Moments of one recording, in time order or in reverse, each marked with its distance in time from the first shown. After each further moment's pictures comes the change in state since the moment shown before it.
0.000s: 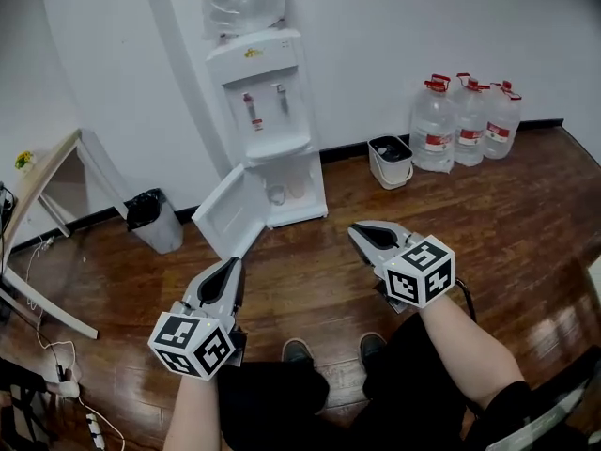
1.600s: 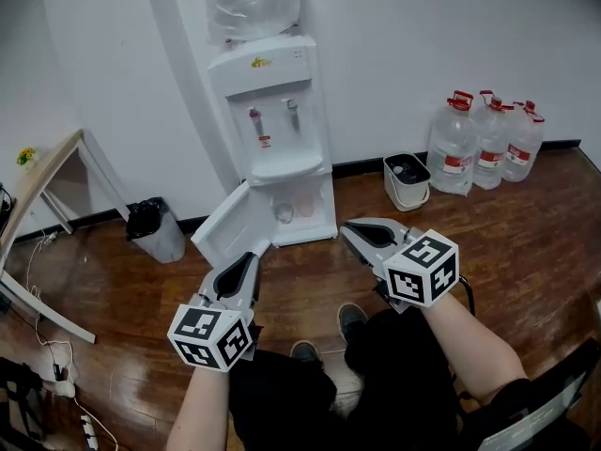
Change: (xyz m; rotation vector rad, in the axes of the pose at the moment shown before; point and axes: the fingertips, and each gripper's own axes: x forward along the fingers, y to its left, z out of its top) left arm 0.114 0.040 -0.004 0.019 0.028 0.051; right arm 0.079 -0.053 0.045 -0.016 -0.002 0.144
